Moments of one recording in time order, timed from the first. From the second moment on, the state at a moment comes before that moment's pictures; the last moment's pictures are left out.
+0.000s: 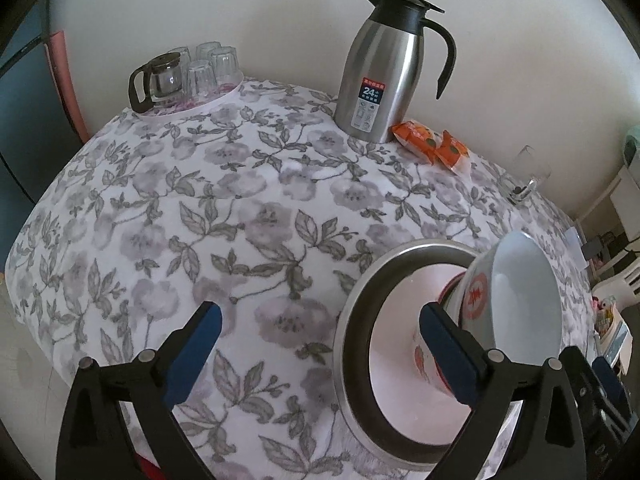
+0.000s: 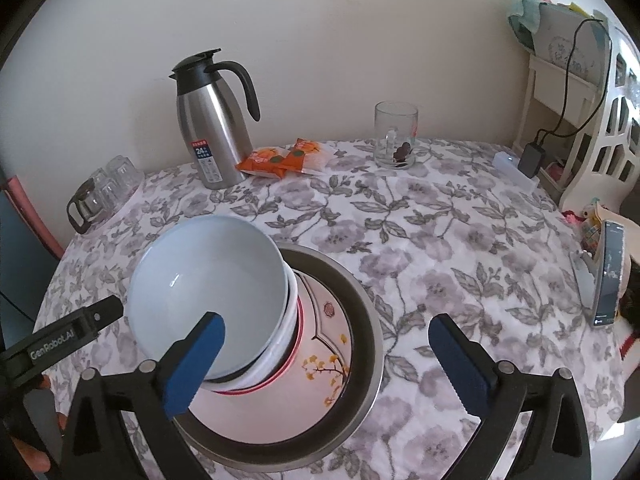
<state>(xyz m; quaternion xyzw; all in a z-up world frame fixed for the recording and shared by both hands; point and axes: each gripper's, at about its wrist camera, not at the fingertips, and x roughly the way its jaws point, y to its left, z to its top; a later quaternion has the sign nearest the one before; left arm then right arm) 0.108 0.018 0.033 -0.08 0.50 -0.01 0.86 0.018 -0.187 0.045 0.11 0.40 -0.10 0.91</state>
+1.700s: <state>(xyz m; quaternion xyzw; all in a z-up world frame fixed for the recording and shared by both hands) 0.044 0.012 0.019 0.01 0.54 -0.02 0.84 -0.041 -0.169 0.015 0.07 0.44 -0.10 0.89</state>
